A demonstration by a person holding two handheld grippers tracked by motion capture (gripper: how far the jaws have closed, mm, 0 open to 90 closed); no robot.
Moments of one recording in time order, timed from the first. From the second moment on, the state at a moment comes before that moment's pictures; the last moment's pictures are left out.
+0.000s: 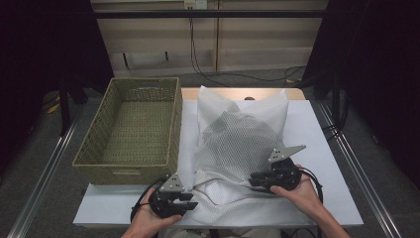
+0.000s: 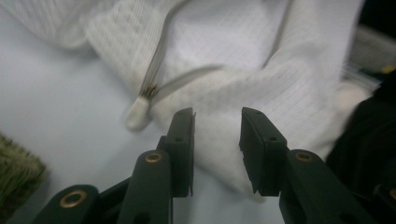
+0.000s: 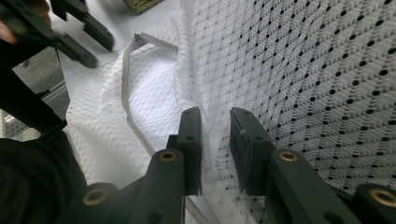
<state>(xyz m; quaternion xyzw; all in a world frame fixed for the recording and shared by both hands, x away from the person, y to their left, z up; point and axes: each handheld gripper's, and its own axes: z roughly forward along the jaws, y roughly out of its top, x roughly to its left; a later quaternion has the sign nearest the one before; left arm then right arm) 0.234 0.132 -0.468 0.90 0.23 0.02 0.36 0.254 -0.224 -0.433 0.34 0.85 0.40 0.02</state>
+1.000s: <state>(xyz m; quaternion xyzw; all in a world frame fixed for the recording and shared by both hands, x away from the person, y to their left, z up) 0.230 0.139 -0.467 0.90 0.25 0.02 0.35 0.255 -0.213 -0.428 0.33 0.85 0.42 0.00</state>
